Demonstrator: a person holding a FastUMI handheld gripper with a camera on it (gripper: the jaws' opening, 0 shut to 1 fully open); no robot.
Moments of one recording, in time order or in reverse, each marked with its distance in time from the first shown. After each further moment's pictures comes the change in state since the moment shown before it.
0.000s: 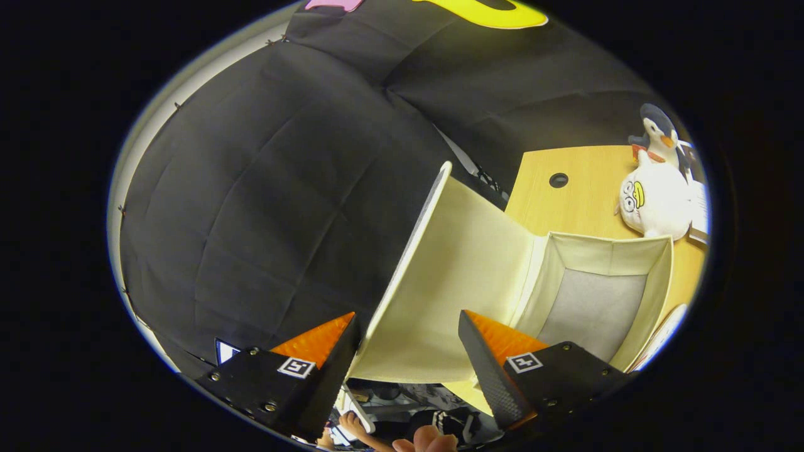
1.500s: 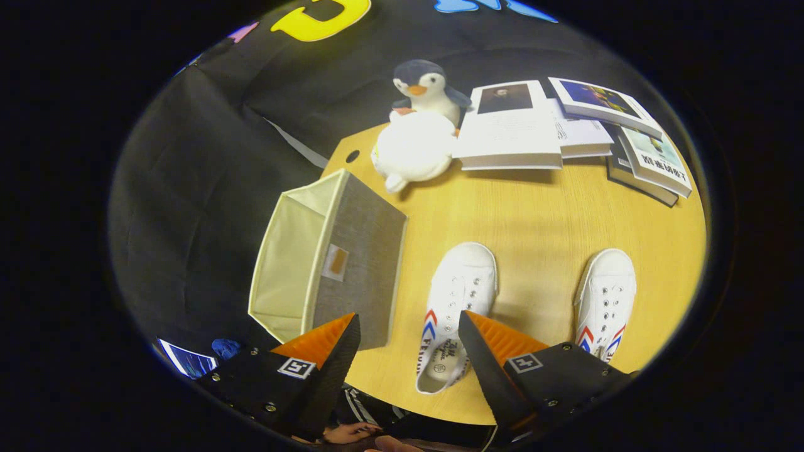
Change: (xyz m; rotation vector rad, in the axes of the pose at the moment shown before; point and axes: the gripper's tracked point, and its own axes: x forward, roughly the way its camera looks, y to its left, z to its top) arm -0.218 -0.305 -0.115 0.157 0.076 -0.570
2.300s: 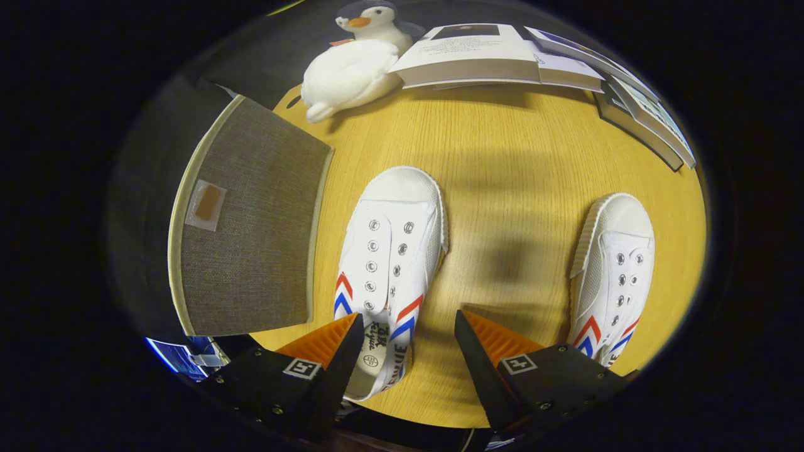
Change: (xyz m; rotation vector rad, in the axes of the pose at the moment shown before) arm 0.069 -0.072 -0.051 0.000 0.198 -0.145
